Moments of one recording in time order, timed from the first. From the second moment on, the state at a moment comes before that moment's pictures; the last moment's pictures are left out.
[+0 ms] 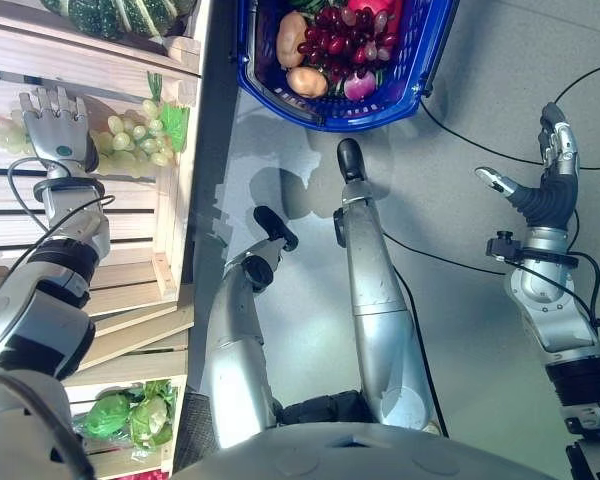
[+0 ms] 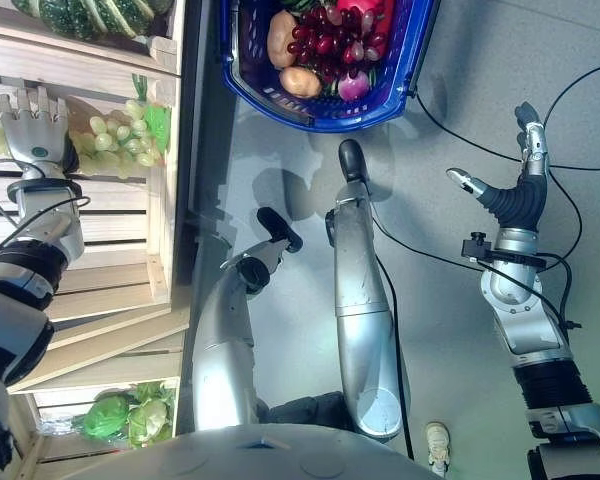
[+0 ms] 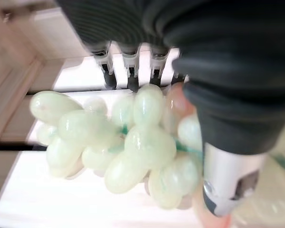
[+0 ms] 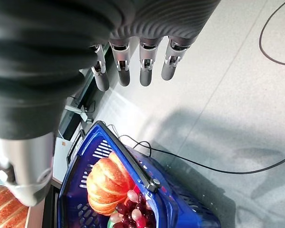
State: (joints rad) left arm -0.83 0.82 -0.65 0.98 0.81 0.46 0.48; right arm -0.09 -0.70 0.06 0.04 0.14 -0.40 -0.52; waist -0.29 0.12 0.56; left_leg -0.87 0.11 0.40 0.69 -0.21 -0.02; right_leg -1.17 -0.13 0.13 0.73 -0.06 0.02
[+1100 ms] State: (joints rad) left arm -0.73 0.75 -0.64 0.99 0.82 0.53 0.51; right arm -0.09 -0.70 0.06 0.05 0.19 -0.40 -0.51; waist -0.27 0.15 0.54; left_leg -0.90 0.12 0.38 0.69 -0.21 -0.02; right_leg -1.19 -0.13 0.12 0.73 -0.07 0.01
